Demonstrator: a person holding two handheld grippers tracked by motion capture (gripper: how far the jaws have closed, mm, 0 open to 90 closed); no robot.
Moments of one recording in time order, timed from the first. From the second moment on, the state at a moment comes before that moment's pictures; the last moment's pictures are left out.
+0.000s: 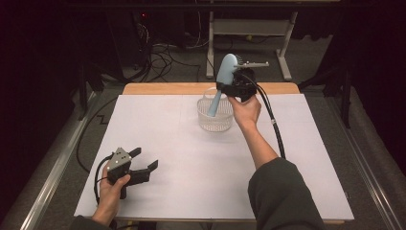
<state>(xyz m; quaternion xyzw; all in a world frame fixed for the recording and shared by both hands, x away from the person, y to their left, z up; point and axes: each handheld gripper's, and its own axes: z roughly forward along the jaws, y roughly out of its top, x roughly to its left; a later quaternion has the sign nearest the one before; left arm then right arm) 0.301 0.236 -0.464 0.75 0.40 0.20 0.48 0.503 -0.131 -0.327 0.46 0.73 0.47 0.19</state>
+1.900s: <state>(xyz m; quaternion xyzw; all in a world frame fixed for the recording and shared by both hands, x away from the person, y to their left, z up) 0.298 0.237 -0.464 0.75 0.40 0.21 0.48 0.498 -0.113 -0.380 0.46 0.74 0.45 0.20</state>
